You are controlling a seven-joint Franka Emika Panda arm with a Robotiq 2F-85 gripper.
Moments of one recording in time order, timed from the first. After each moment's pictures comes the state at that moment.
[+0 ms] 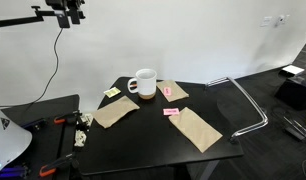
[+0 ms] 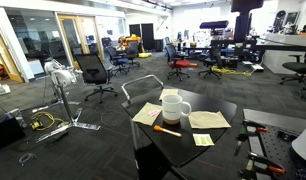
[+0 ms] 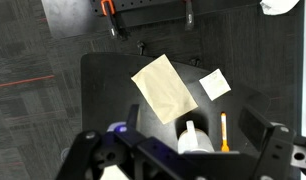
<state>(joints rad) 0.01 -0.71 0.12 -2.48 0.02 1.71 0.26</state>
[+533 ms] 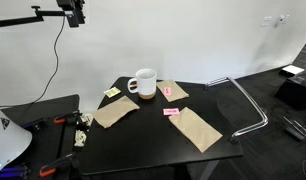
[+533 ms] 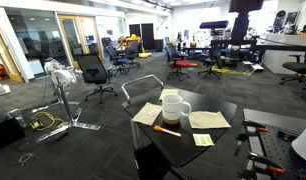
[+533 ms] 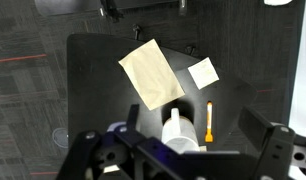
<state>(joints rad) 0.04 -0.72 0.17 -2.51 0.04 1.80 0.26</state>
